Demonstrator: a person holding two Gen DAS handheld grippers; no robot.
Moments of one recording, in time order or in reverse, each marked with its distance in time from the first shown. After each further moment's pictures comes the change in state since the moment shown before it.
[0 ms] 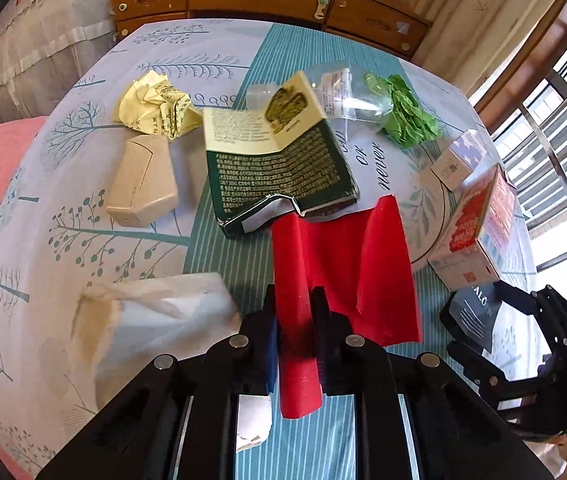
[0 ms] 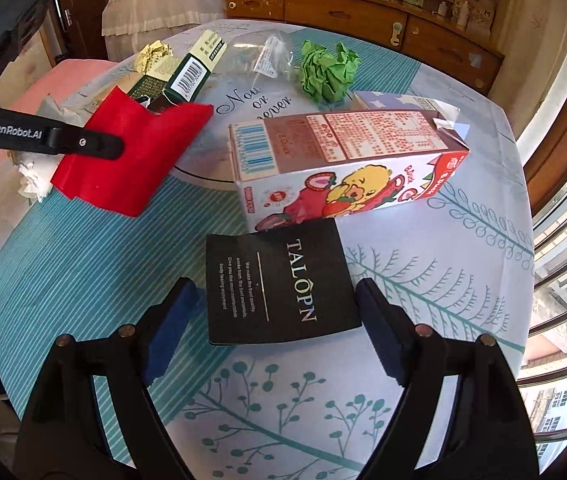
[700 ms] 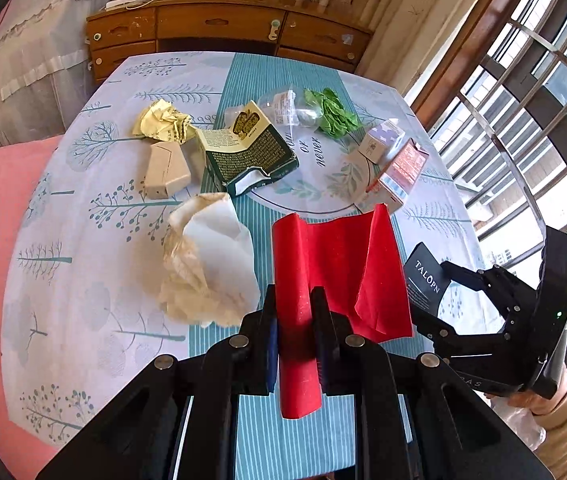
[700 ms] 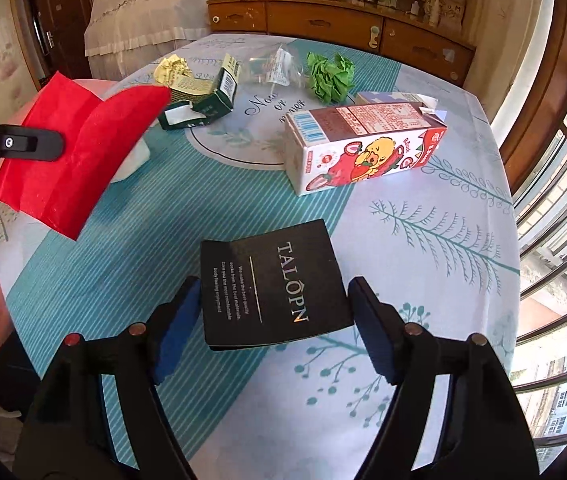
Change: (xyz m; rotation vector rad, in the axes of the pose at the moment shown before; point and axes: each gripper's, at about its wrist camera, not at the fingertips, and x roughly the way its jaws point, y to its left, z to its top) left arm -0.113 0.008 -0.066 0.123 -0.056 -0.113; right arm -0.065 0.051 -0.038 0.081 -0.052 -0.036
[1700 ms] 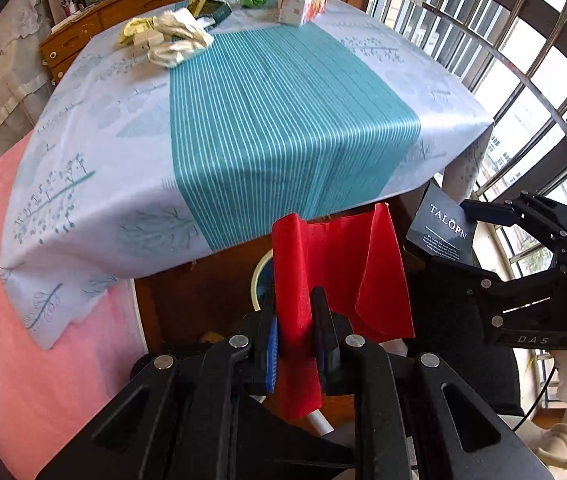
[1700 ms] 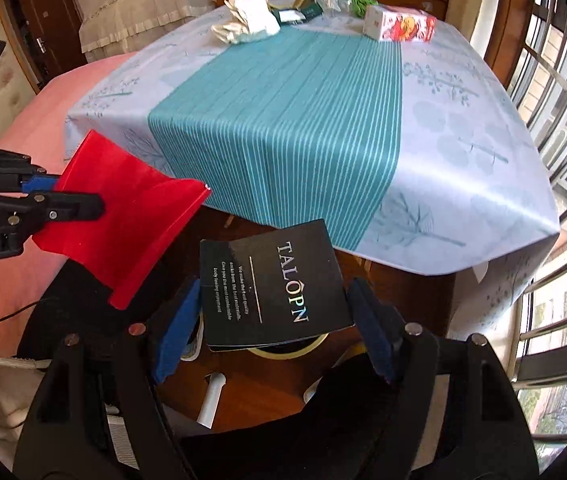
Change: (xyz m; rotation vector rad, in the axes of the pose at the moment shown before) left arm -0.055 -0.011 -0.294 0.324 0.137 0.041; right arm -0.105 0.162 -0.224 0.160 0.119 -0.021
